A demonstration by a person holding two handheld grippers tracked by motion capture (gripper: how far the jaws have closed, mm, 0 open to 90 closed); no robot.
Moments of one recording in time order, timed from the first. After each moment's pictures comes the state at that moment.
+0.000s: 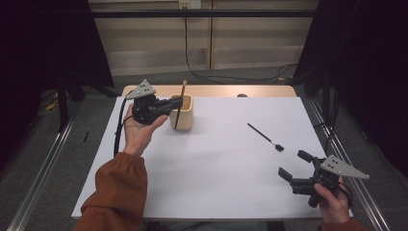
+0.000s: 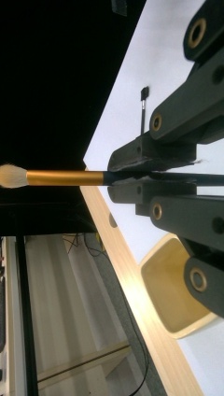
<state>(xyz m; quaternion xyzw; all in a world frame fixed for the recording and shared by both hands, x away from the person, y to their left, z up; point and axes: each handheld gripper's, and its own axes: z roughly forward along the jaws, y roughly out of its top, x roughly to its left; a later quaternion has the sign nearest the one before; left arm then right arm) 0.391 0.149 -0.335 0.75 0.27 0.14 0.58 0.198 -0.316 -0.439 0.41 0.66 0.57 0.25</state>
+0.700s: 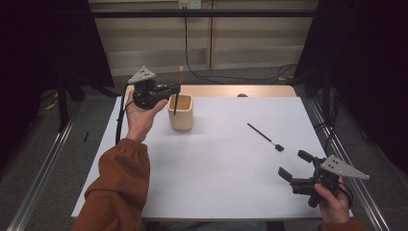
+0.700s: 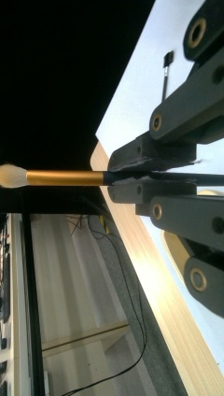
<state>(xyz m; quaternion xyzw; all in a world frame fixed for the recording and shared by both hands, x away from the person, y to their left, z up) 0.431 0.150 -0.328 0.74 0.31 0.16 0.58 0.198 -0.316 -0.439 0.42 0.66 0.57 0.25</state>
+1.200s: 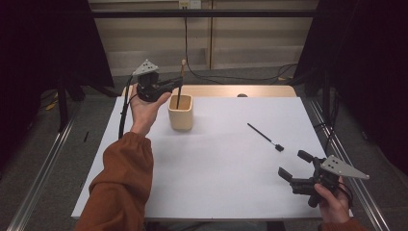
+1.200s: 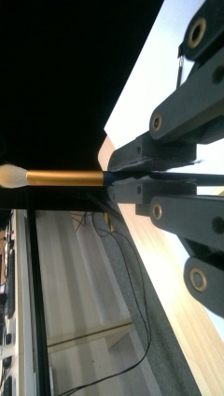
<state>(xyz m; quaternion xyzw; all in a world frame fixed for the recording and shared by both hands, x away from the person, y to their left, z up) 0.451 0.140 -0.323 0.73 0.31 0.17 0.58 0.198 -0.315 -0.439 0.42 0.66 0.57 0.25</state>
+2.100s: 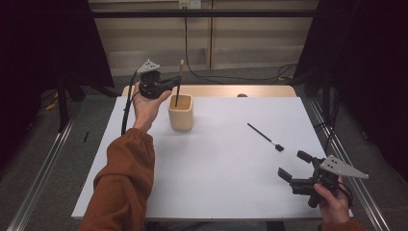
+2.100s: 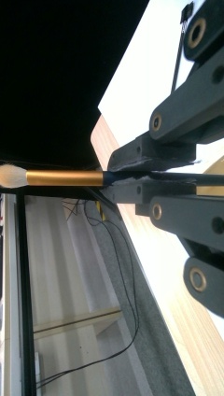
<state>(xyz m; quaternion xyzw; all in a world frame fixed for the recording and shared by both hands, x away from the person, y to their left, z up) 0.477 0.141 -0.346 0.74 0.33 0.17 0.57 0.198 -0.315 -0.440 0.42 0.67 0.57 0.24</state>
